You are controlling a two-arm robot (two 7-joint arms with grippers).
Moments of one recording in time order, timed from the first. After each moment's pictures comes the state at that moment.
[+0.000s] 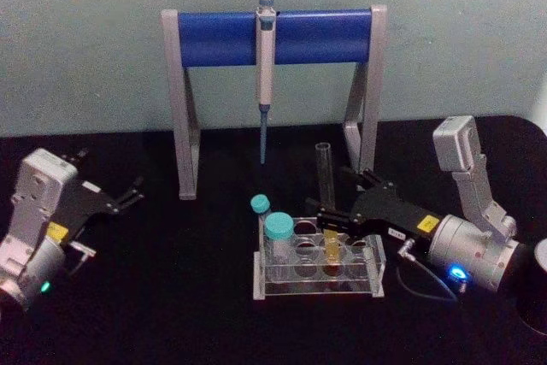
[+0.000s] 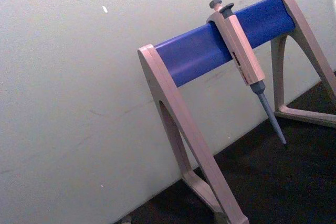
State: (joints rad) left arm -0.20 0.60 0.45 -1.41 -0.25 -0.12 0.03; right arm 0.28 0.48 -0.45 -1.42 0.51 0.05 0.53
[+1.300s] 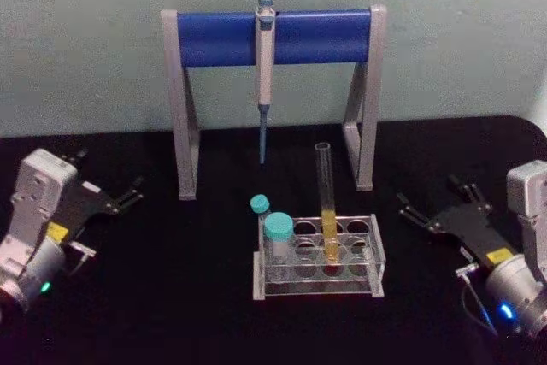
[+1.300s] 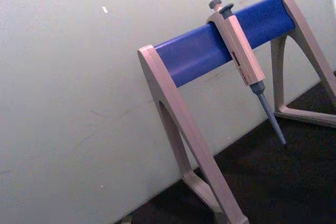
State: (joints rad) left arm -0.20 0.60 0.45 -1.41 -0.25 -0.12 0.03; right arm 0.02 0.44 -0.25 -1.54 0.34 -0.06 0.13
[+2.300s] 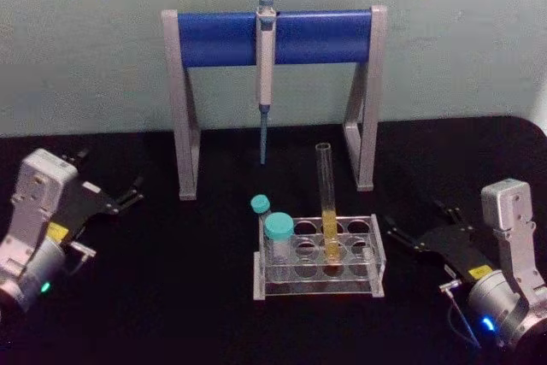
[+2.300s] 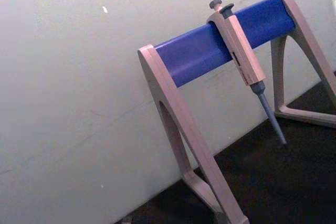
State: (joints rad) left arm -0.20 0.60 0.45 -1.41 -0.25 -0.12 0.03; right arm 0.05 0.36 -0.25 -1.41 0.29 -0.04 0.16
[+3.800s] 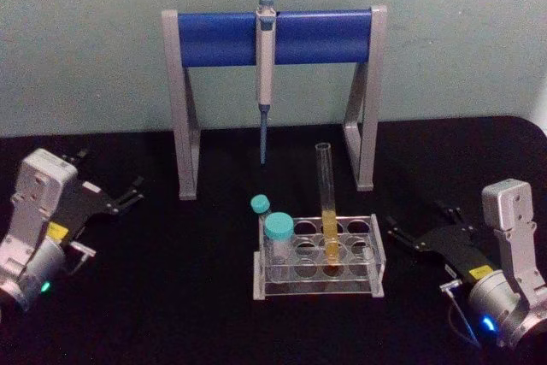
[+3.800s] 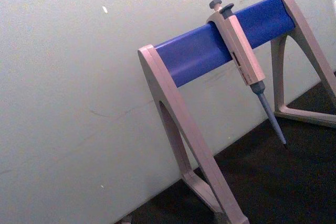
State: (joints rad) left arm -0.20 0.60 0.45 -1.41 -0.25 -0.12 0.03; right arm 0.05 0.36 -0.25 -1.41 0.29 -0.04 0.16
